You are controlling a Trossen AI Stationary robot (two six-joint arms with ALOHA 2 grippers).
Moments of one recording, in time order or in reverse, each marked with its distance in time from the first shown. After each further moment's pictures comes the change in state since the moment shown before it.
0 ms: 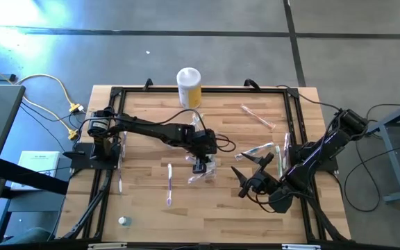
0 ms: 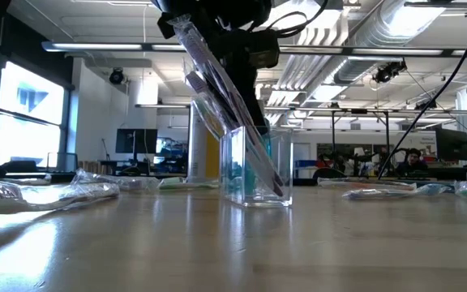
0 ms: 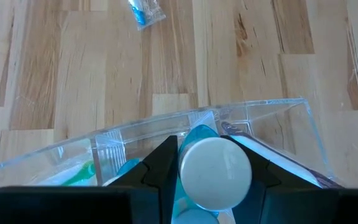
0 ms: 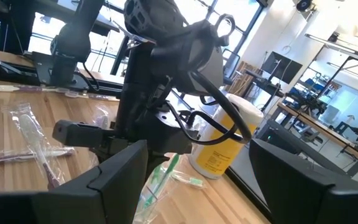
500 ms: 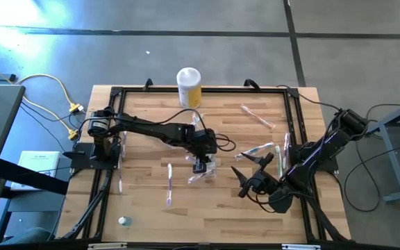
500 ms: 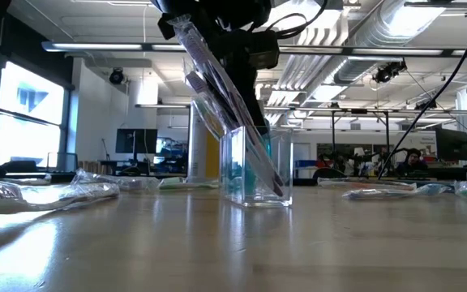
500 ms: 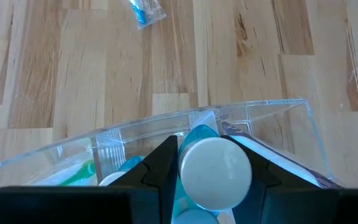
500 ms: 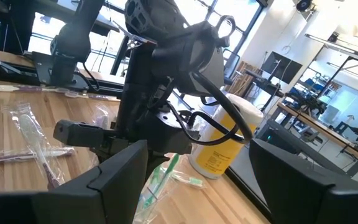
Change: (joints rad) left arm 0.000 0.001 -0.001 0.000 0.005 -0.007; right arm 0.000 0.000 0.000 0.000 0.000 -0.001
